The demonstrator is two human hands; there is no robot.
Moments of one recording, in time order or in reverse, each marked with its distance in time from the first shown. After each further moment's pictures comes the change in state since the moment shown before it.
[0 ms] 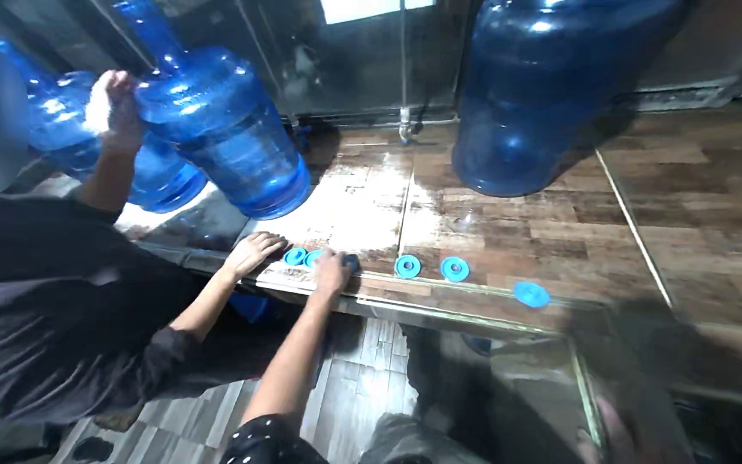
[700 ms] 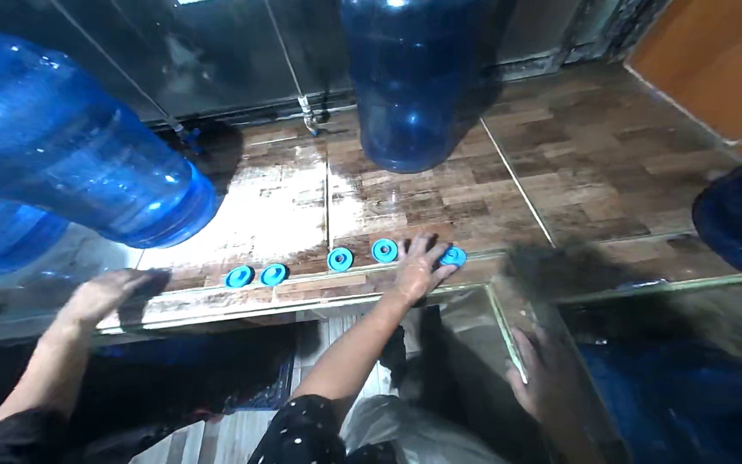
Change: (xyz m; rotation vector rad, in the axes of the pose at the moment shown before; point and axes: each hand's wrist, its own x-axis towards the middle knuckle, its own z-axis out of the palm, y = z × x) left_hand -0.069 0.236 0.121 -0.191 -0.212 0.863; right_hand -0.005 0.005 0.027 -0.014 0.194 0.027
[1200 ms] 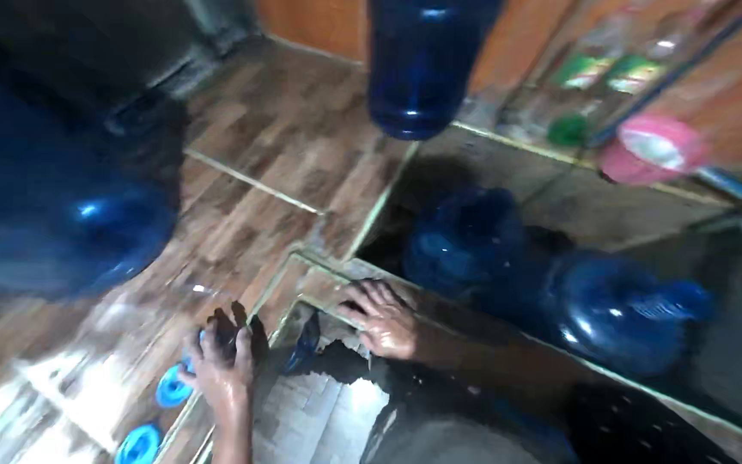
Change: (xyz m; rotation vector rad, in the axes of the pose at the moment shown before) left_hand -0.017 -0.009 0.016 0.070 0.242 0.022; right_hand 0.008 -0.012 -0.020 0.157 -0.231 0.234
